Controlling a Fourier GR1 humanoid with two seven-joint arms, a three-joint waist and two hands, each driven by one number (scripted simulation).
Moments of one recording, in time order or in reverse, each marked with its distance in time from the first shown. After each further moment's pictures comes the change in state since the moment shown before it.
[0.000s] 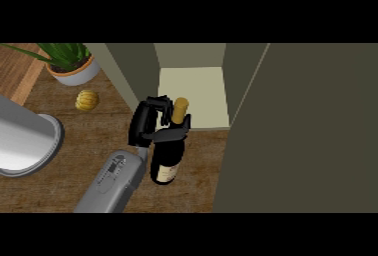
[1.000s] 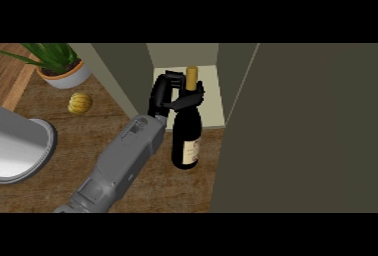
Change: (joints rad) left arm -0.403 0.000 -0.065 0.498 0.237 0.125 -0.097; right arm 0.057 0.002 -0.022 0.005 -0.027 0.053 -0.107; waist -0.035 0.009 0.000
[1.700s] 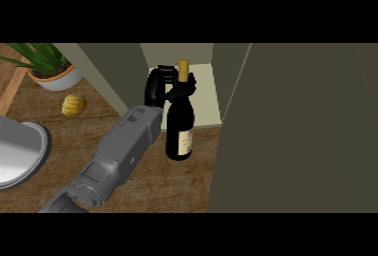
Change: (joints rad) left arm -0.152 0.000 0.089 0.291 0.083 -0.001 -0.048; right arm 0.058 0.002 0.037 0.007 -0.015 0.029 -0.081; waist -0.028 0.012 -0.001
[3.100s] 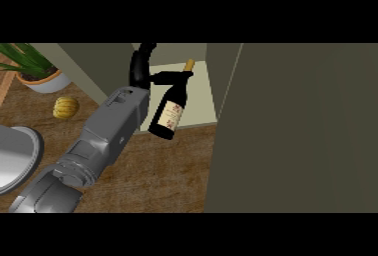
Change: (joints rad) left arm -0.166 0.075 0.055 0.198 -0.036 0.079 -0.098; right arm 0.047 -0.007 0.001 0.008 -0.023 0.061 -0.111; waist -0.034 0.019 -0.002
